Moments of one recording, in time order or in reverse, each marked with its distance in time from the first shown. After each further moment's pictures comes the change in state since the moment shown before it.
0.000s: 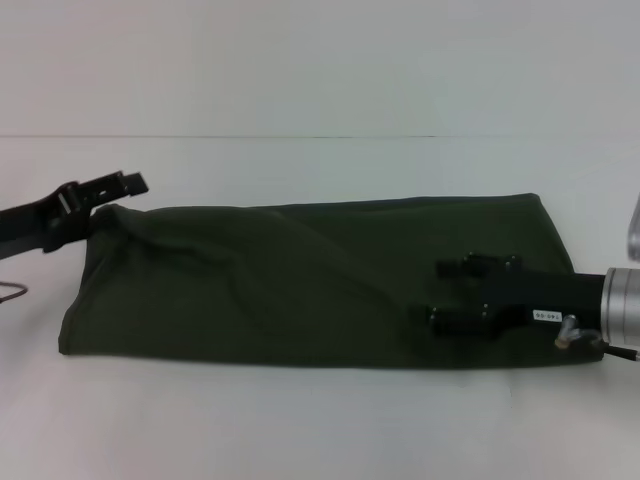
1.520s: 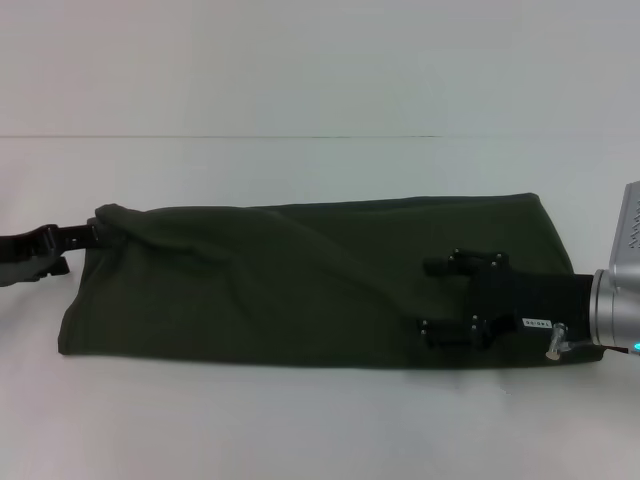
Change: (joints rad) left arm -0.042 0.030 0.039 0.059 0.360 -0.129 -0.199; right arm -0.033 0.030 -0.069 -0.100 -0.002 0.008 -0.135
